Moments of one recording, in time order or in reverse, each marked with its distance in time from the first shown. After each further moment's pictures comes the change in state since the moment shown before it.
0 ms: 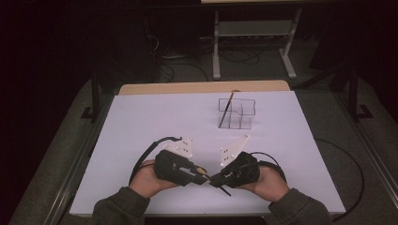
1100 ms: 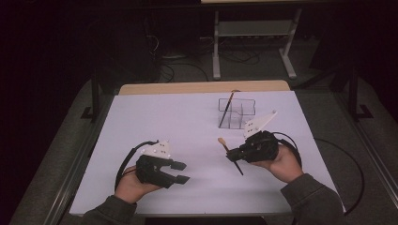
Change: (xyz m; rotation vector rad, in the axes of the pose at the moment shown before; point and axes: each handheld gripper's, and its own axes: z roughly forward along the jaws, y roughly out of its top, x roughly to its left) left arm 0.010 -0.052 -0.023 -0.046 0.136 -0.099; right arm -0.047 -0.024 -0.050 -0.096 -0.118 0.171
